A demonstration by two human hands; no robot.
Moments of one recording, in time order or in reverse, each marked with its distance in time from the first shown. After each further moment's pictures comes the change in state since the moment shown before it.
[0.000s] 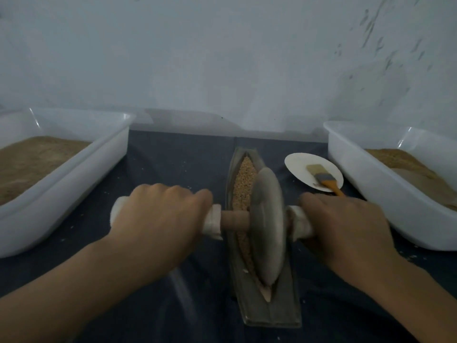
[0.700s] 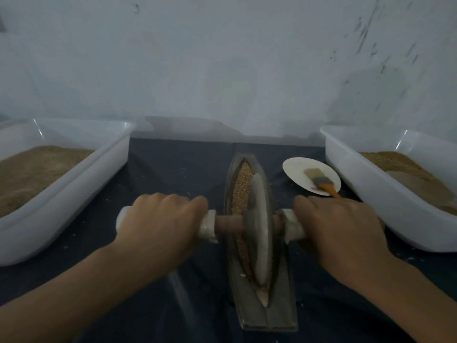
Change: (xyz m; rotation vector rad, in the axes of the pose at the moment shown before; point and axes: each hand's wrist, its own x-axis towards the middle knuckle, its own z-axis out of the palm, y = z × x) left_hand 0.002 -0.002 0.013 -0.008 0.053 0.019; right_hand 0.004 -0.003 -0.007 -0.042 0.036 -0.037
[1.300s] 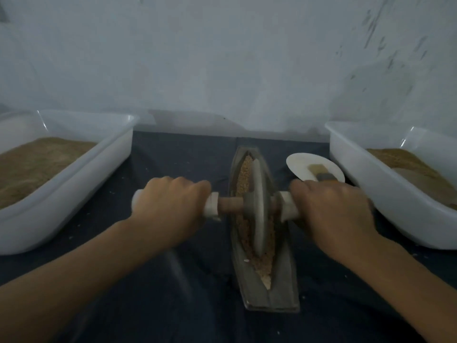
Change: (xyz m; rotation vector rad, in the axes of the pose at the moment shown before) left_hand 0.019 -0.001 0.016 -0.041 -0.071 -0.112; right_hand 0.019 0.004 0.017 -0.076 0.060 -0.002
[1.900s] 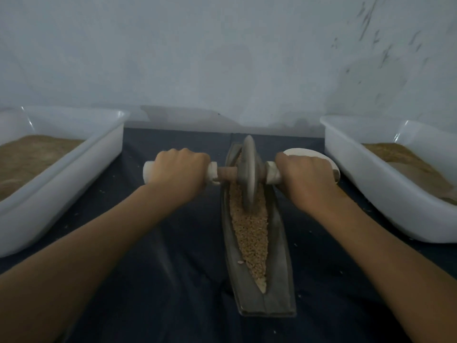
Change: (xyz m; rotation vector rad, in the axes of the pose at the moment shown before) left_hand 0.062 -0.001 0.021 -0.025 -0.070 -0.140; right_hand 0.050 0.015 0.049 -0.011 -0.149 0.134
